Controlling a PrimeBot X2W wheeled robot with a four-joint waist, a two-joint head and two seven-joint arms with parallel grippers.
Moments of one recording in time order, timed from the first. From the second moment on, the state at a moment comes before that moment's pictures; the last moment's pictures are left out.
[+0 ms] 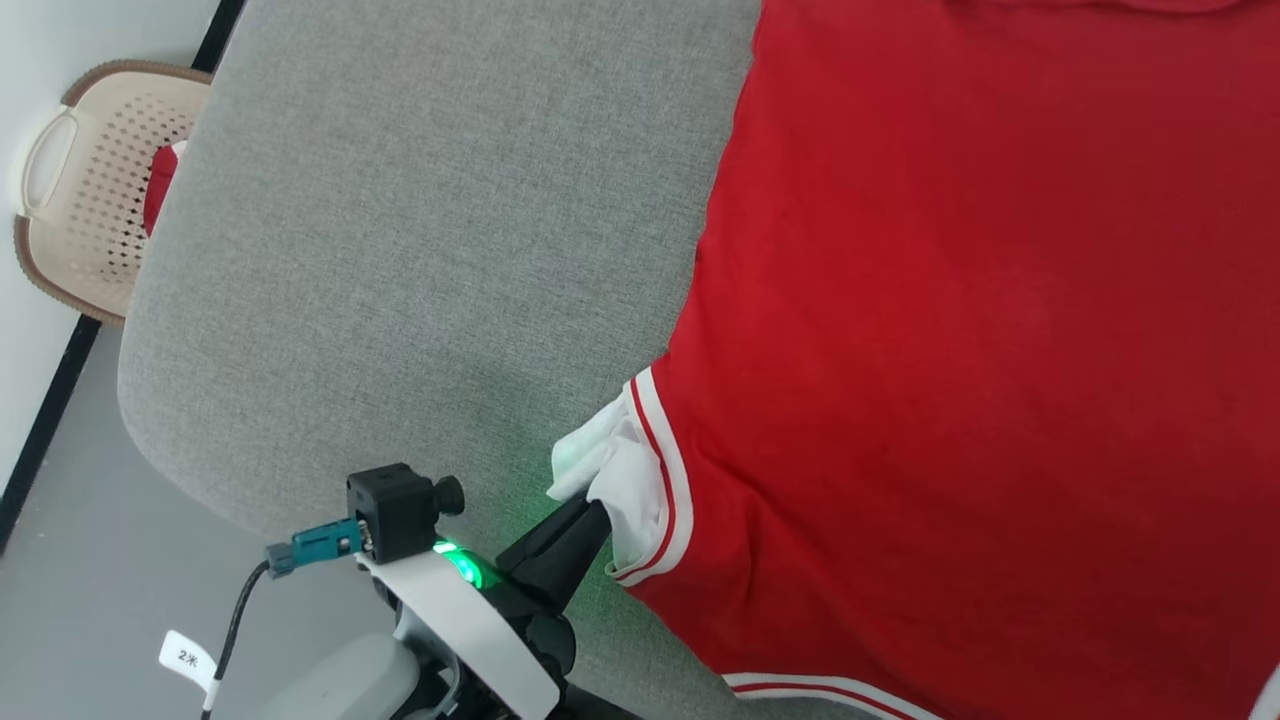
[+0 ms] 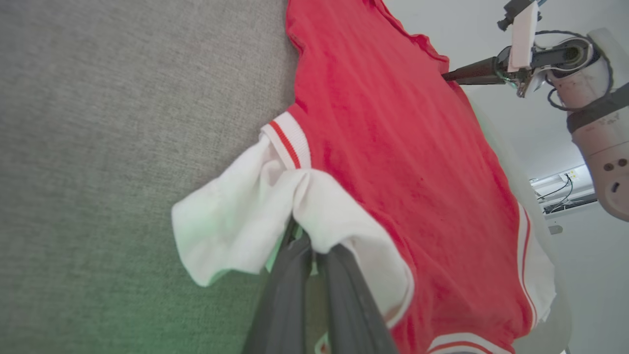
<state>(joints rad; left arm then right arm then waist) -0.39 0.52 -0.92 0.06 -1.17 -0.13 -0.26 -1.03 -0.62 0.06 0.53 0.37 0.13 1.09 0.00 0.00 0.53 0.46</state>
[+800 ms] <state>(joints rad) -0.31 0.57 -0.84 0.13 -1.20 -0.13 -0.26 -0.71 -0.75 0.23 0.34 0.64 0.13 1.06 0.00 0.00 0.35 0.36</state>
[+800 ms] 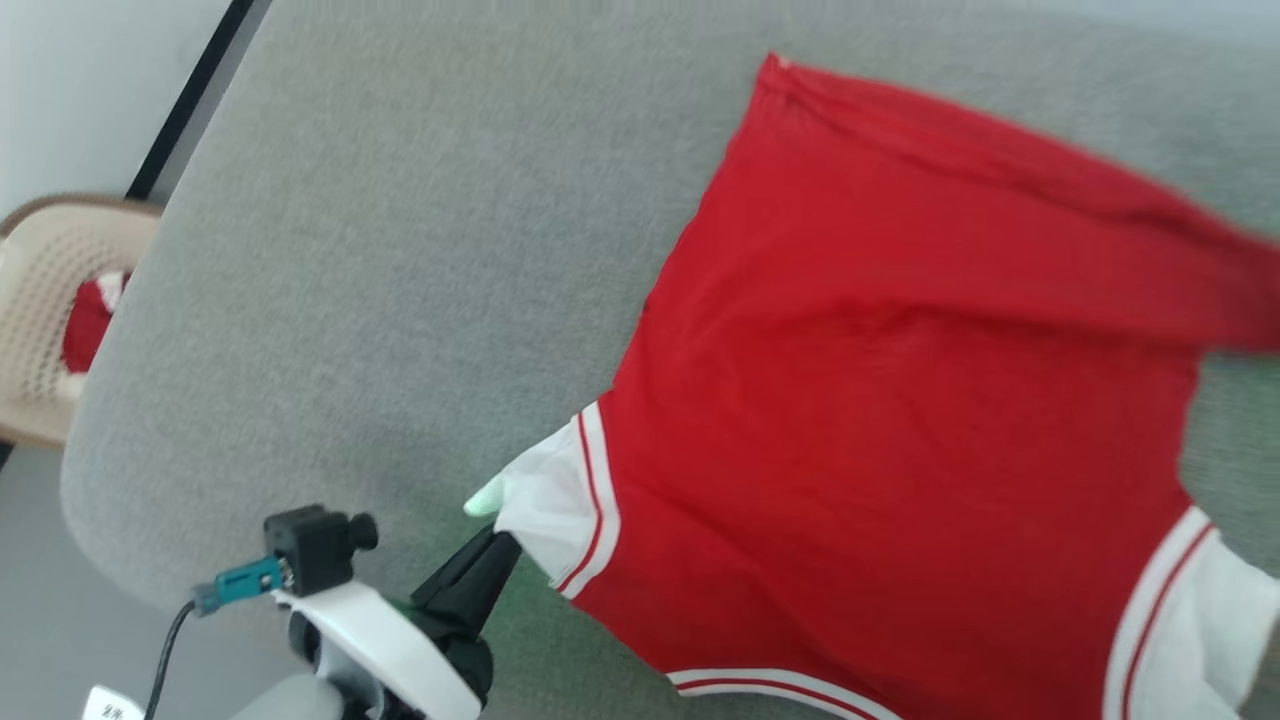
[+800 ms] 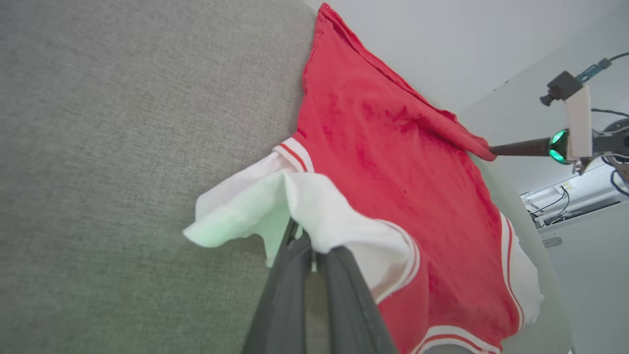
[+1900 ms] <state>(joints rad) -0.14 0.60 -0.69 0.10 -1.20 -0.13 -0.26 0.26 -0.50 -0.10 -0.48 0.72 0.13 1.20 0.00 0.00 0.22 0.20</state>
